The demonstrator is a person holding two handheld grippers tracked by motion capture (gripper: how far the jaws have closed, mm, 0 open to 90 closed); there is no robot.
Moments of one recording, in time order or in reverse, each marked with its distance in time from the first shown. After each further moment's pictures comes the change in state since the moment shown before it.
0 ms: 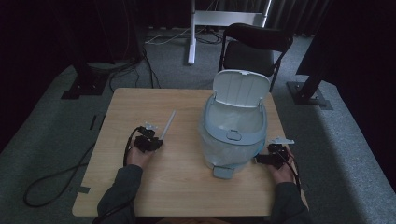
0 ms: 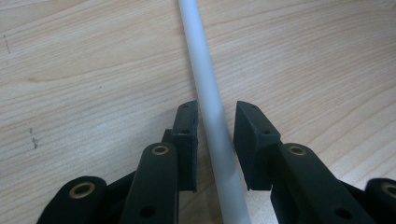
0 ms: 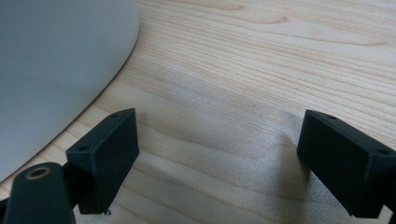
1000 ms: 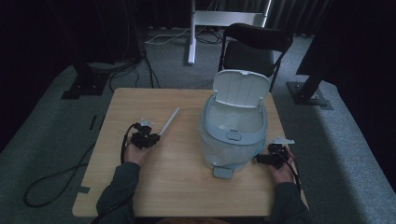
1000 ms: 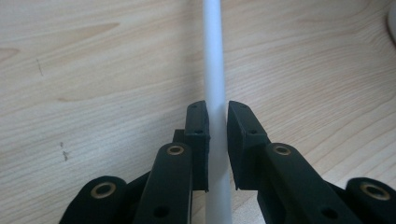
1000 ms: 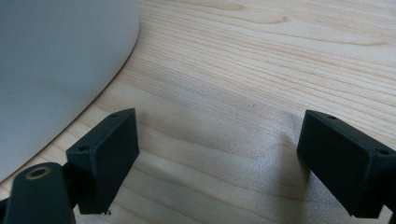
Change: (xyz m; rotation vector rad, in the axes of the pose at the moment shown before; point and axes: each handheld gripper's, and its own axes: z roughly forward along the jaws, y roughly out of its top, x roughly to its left) left arm 0.009 0.008 -0.019 -0.069 -0.024 -0.021; right arm 0.000 0.000 0.000 0.000 0.000 0.000
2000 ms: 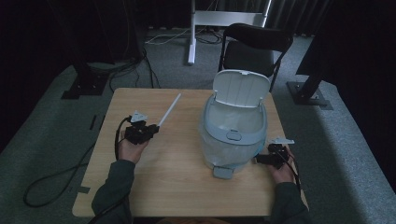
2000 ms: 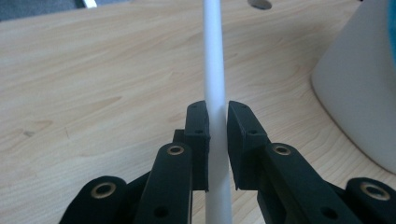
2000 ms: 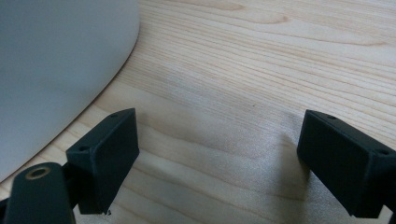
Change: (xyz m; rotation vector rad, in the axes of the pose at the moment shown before) left arm -0.009 0.022 -0.051 -0.166 -0.050 0.045; right arm 0.000 0.000 0.000 0.000 0.000 0.000
